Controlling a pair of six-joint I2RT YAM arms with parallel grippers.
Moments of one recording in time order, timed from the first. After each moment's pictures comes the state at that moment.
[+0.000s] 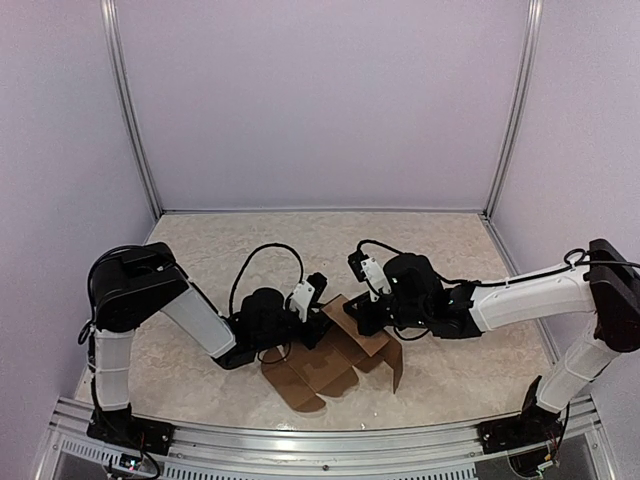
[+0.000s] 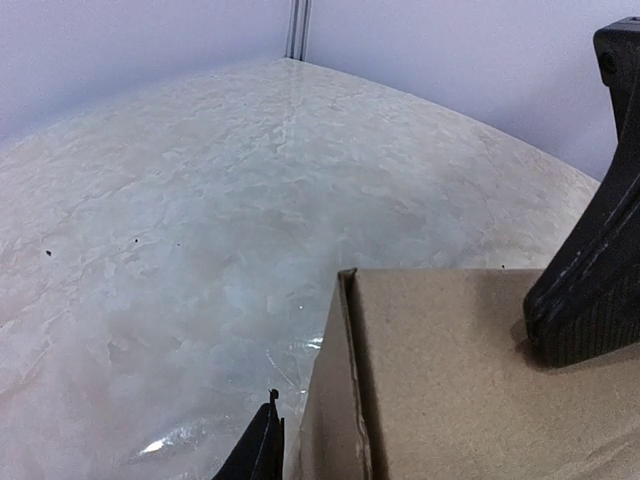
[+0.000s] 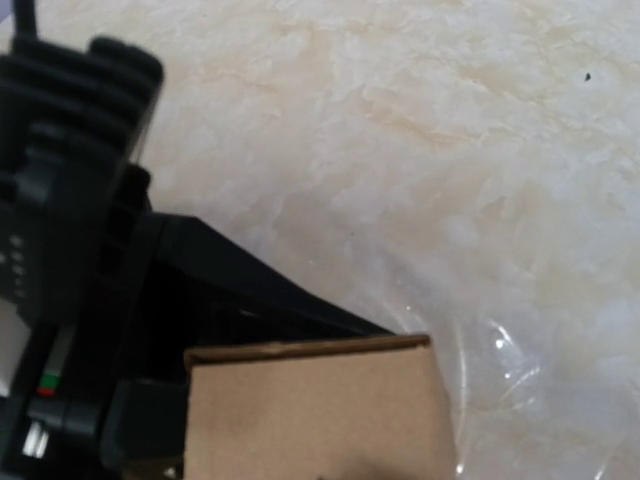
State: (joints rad) left arm -0.95 2.08 0.78 1.05 0.02 -0.11; right arm 0.97 1.56 0.80 0.21 0.04 0.32
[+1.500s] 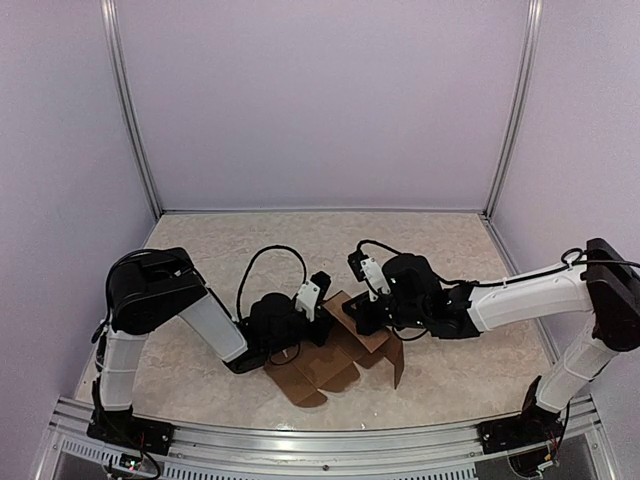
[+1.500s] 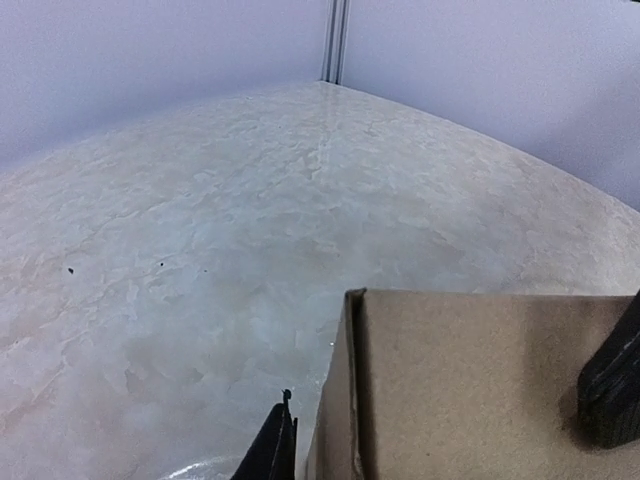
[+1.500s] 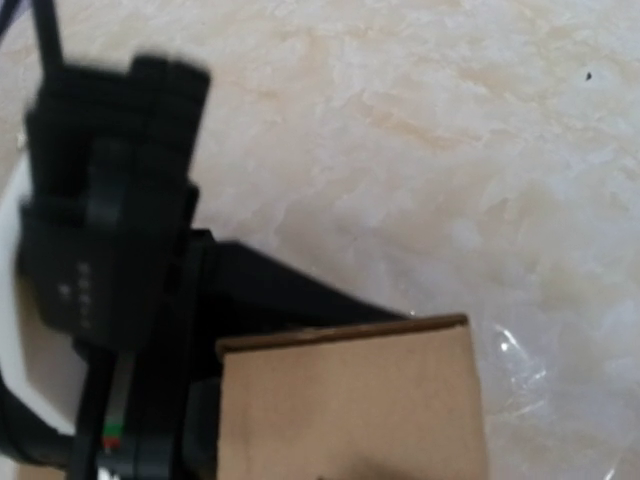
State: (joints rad) left arm -0.98 2.18 0.85 1.15 -0.10 -0.10; right arm 0.97 1.57 0.80 0.23 0.04 0.35
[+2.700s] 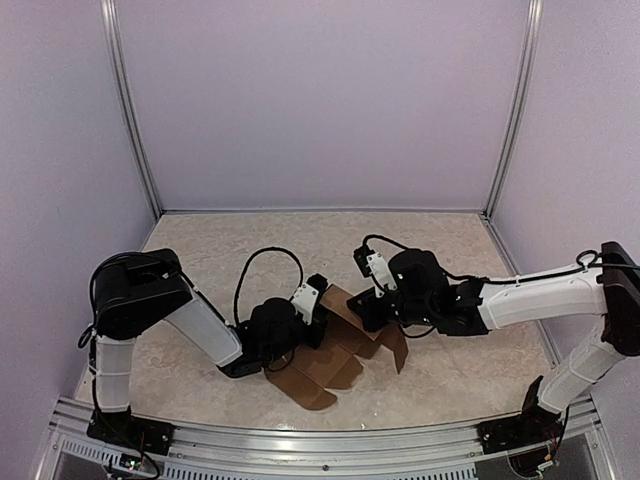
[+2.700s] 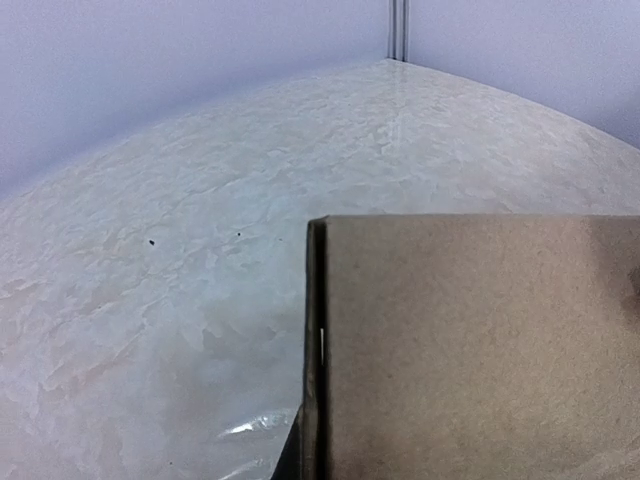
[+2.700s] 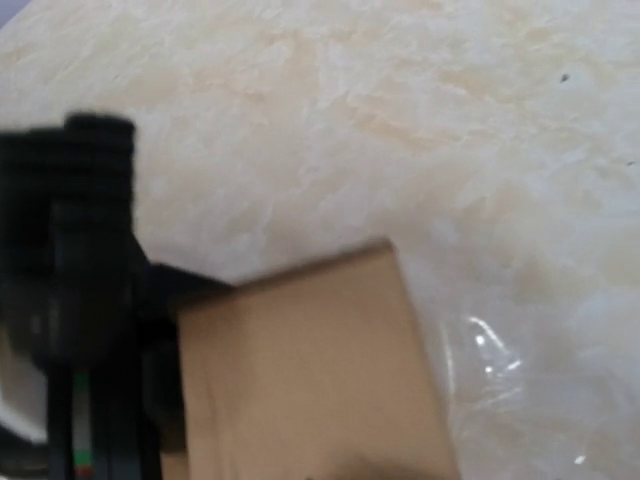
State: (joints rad) left arm -1.03 2.11 0.80 1.04 -0.34 -0.05; right arm 0.97 1.53 0.81 0.17 0.07 0.35
